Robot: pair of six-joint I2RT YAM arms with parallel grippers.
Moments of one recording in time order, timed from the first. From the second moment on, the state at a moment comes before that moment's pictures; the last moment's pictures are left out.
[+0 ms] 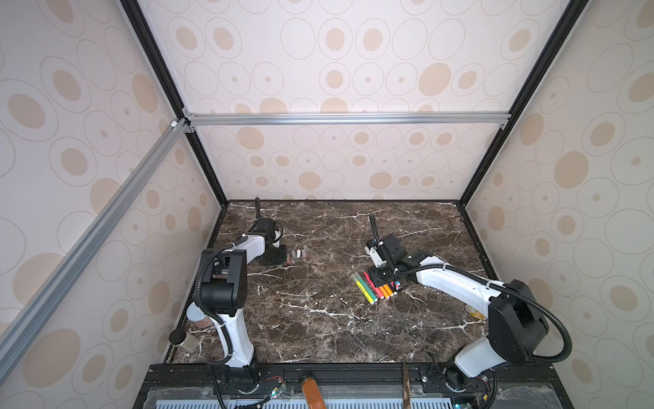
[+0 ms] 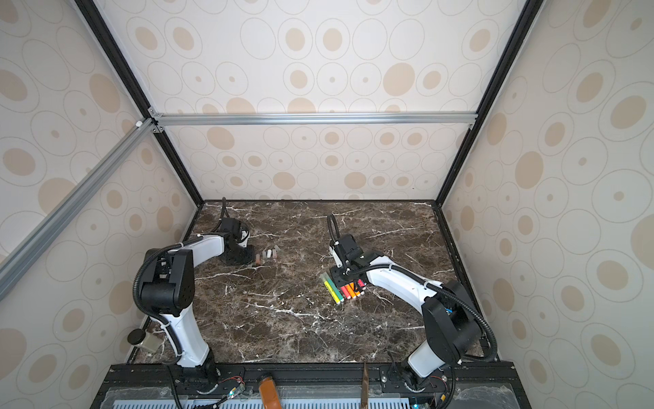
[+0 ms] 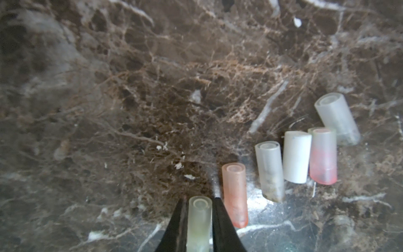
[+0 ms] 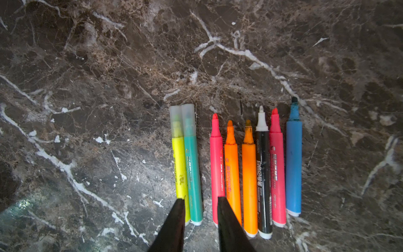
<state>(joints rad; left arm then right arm) -0.05 1.91 1.21 -0.51 0.14 -0.11 0.63 1.55 1.06 -0.61 0.00 0.20</state>
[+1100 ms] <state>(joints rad) -0.05 1.92 1.25 -0.49 0.16 -0.14 0.64 1.61 1.08 -0.61 -0.01 0.20</state>
